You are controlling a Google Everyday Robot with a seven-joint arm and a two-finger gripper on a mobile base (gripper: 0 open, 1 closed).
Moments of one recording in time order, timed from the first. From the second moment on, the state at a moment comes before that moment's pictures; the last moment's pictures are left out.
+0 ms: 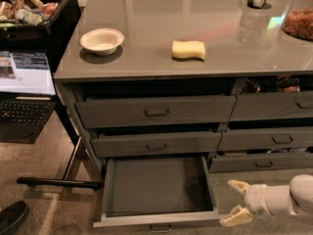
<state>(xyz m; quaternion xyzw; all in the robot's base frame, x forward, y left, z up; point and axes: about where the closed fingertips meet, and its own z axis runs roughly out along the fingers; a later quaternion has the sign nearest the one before) 0.408 -0.261 0.484 -0.48 0.79 0.22 0.31</state>
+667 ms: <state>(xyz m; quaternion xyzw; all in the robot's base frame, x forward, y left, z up) 0.393 -0.280 0.338 -0.45 0.81 0.27 0.27</state>
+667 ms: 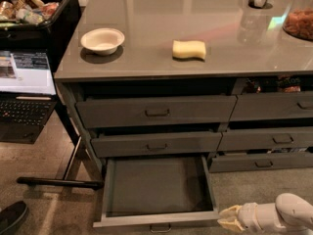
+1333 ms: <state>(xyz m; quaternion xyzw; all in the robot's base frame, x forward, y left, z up) 0.385 -0.281 0.240 -0.45 0.82 0.29 0.23</state>
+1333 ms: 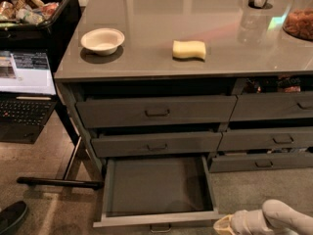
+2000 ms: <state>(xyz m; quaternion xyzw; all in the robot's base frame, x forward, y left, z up) 0.395 -0.258 0.178 -0.47 0.81 0.29 0.19</state>
